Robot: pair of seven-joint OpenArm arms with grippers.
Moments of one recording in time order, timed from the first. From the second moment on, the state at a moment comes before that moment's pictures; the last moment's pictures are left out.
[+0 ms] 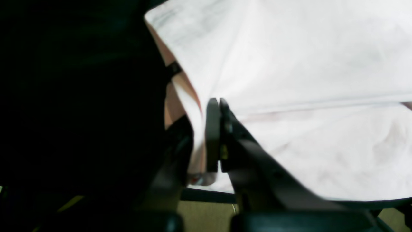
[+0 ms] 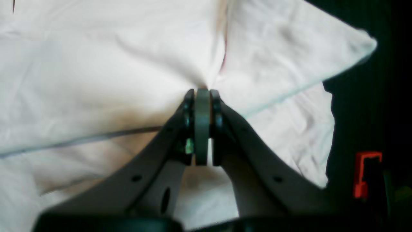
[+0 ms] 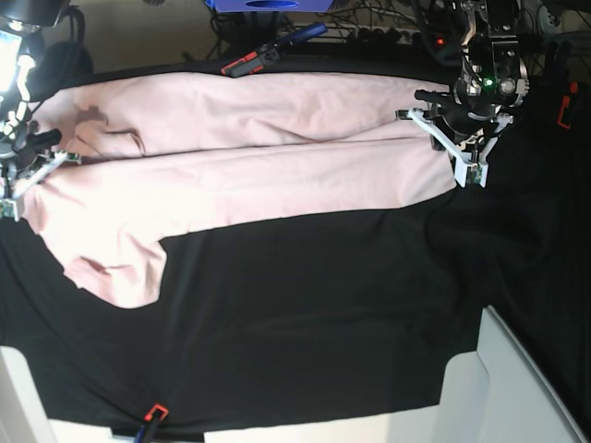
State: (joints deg) left arm 24.4 -7.9 -13.0 102.1 -8.1 -7.9 46.8; right arm -11.7 10.2 27.2 86.0 2.9 17.1 -45.0
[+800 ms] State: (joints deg) left arm 24.2 -6.8 -25.7 110.4 -8.5 -7.8 56.8; right arm -12.3 8.8 30.7 100.2 2.9 17.1 -50.8
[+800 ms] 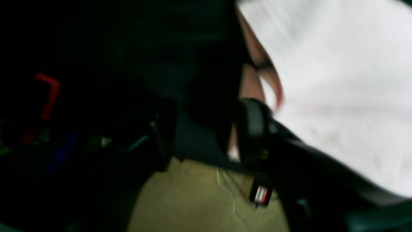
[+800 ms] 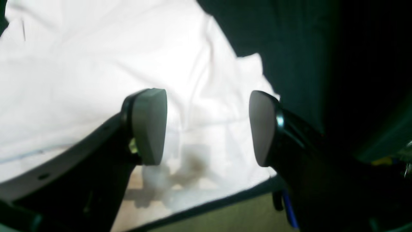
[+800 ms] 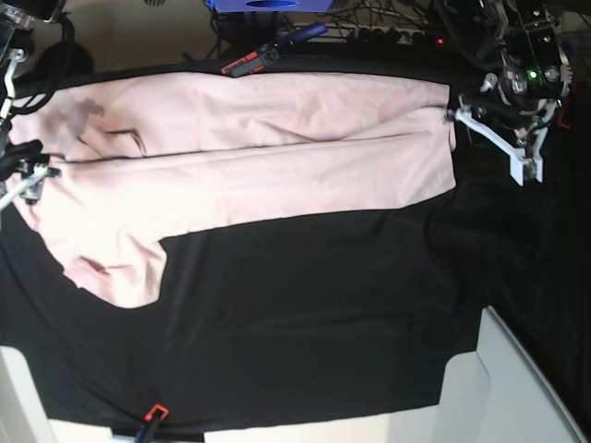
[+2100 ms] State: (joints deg) left arm 4.2 -14.5 -32.9 73.1 -37.5 -14.8 55.7; right arm -11.8 8.8 30.6 100.1 3.1 17.2 -51.1
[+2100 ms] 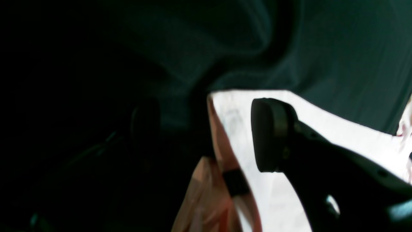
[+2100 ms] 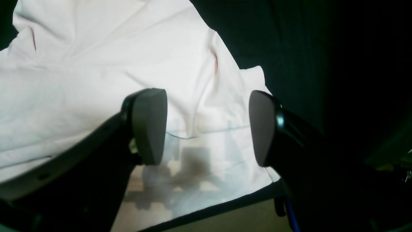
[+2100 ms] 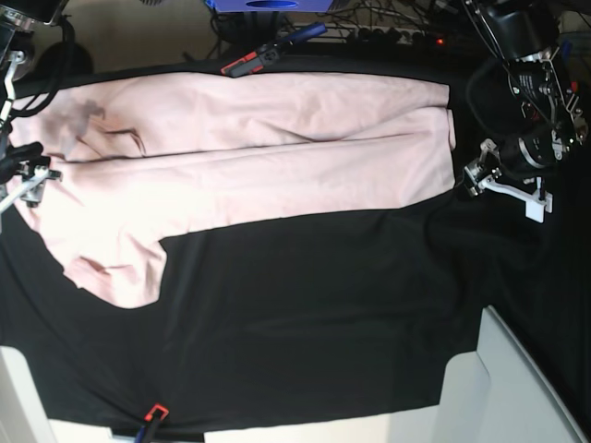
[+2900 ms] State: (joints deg) left arm -1.4 -14.5 -29.3 62.7 -37.5 -14.3 51.7; right arm -11.8 8.8 30.6 100.1 3.2 17.3 -51.2
